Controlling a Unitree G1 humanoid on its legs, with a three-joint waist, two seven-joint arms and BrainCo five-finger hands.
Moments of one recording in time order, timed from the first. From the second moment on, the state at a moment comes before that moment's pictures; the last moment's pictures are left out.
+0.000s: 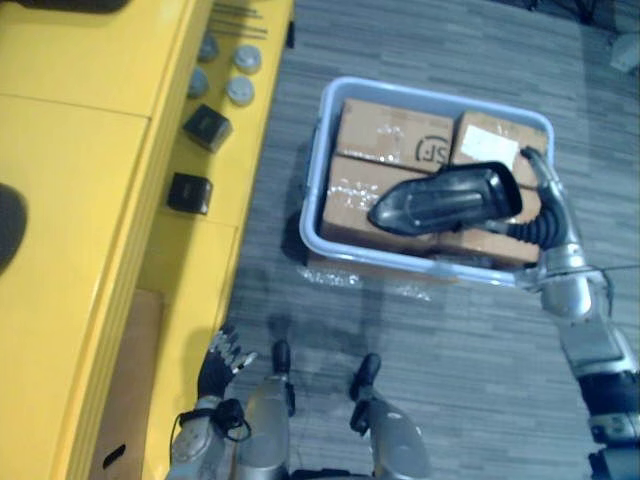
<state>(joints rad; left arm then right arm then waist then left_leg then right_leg) 0.24 0.21 -0.08 0.30 -0.43 -0.28 0.03 -0.26 -0.69 -0.02 0.21 -0.25 -0.23 -0.23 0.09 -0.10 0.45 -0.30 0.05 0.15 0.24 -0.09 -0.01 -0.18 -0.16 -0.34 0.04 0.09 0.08</state>
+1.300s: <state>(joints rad) 0.23 0.26 -0.14 0.33 -0.47 -0.29 0.06 -0.56 -0.87 0.19 0.52 -0.33 -0.15 -0.23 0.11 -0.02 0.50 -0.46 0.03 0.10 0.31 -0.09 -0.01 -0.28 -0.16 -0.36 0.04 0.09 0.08</state>
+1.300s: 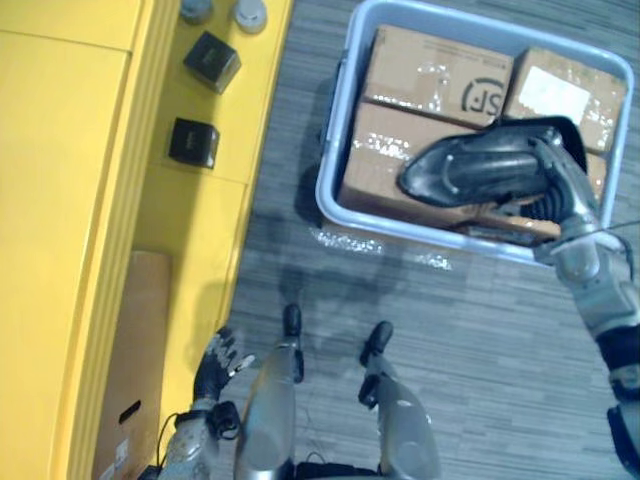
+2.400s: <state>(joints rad) 0.15 0.25 -0.22 0.41 -0.51 -0.33 0.06 -0.74 -0.95 0.34 0.75 -0.55 0.02 -0.37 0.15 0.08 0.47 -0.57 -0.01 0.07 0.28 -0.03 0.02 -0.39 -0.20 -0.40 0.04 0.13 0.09</state>
